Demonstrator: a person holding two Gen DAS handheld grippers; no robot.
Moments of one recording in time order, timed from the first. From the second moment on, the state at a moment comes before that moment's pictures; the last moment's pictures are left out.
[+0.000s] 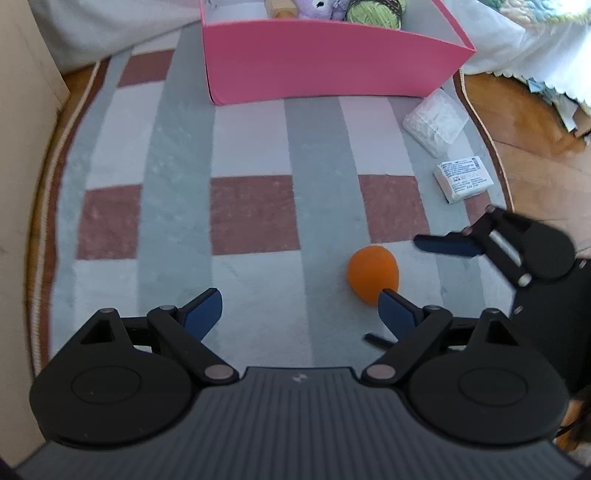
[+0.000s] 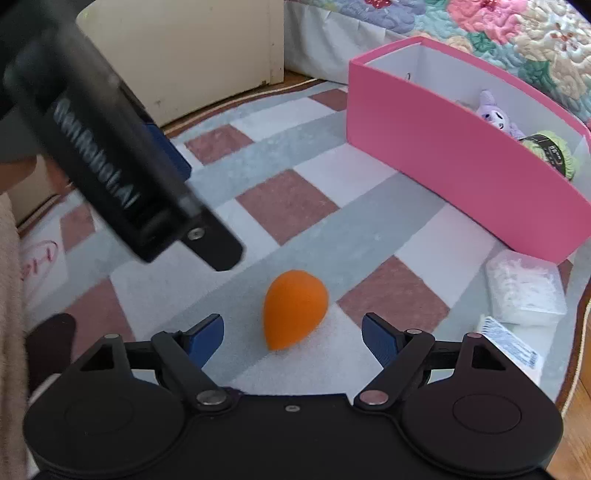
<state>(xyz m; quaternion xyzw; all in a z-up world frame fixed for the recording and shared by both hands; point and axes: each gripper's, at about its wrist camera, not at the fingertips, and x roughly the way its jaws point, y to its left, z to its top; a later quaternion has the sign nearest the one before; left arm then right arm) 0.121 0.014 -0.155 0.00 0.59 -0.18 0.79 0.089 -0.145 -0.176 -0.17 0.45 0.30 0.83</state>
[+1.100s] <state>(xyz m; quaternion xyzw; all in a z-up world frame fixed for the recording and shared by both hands) 0.127 0.010 -0.183 -0.13 0.55 -0.28 0.77 0.094 -0.163 -0.174 -0.07 0.45 0.25 0.86</state>
